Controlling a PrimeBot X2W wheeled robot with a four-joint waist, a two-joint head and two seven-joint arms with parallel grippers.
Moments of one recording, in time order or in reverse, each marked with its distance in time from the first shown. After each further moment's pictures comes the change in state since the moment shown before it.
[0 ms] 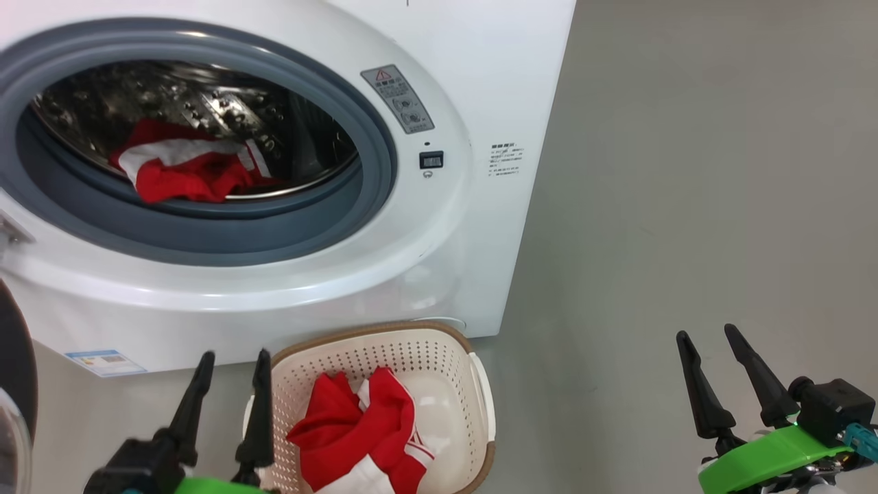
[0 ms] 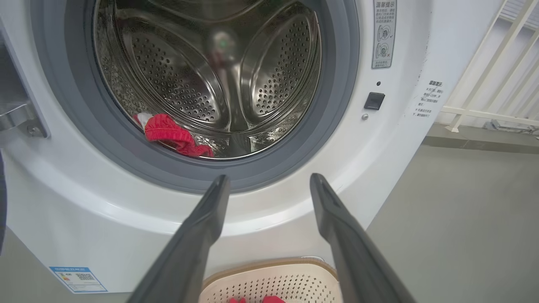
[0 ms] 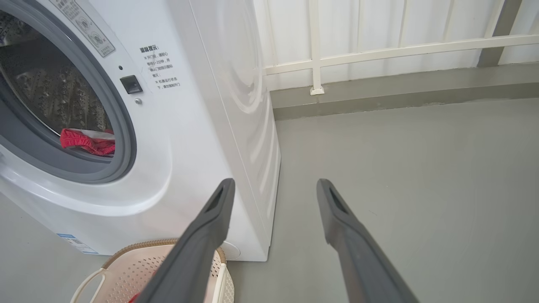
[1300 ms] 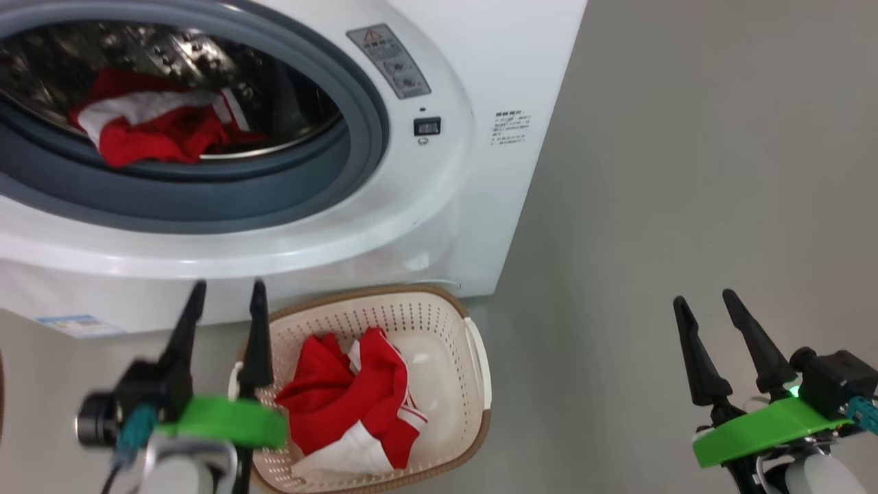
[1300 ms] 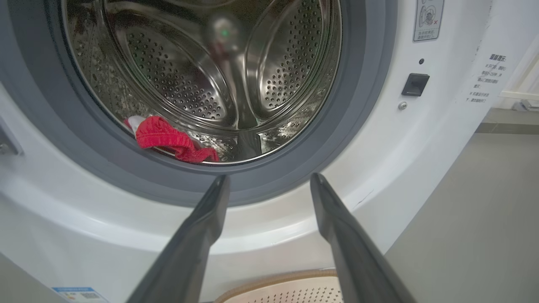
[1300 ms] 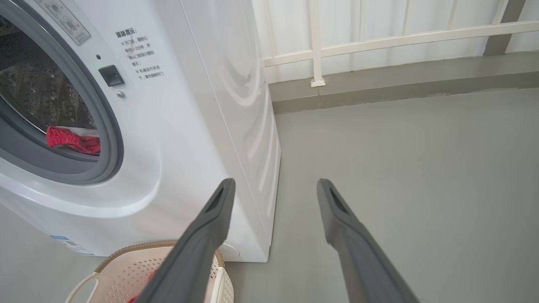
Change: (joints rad) left arm -0.182 0.006 -0.020 0.098 0.061 0.070 -0.001; right arm -0.056 0.013 -0.005 -0.025 0.000 0.000 0.000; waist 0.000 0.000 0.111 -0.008
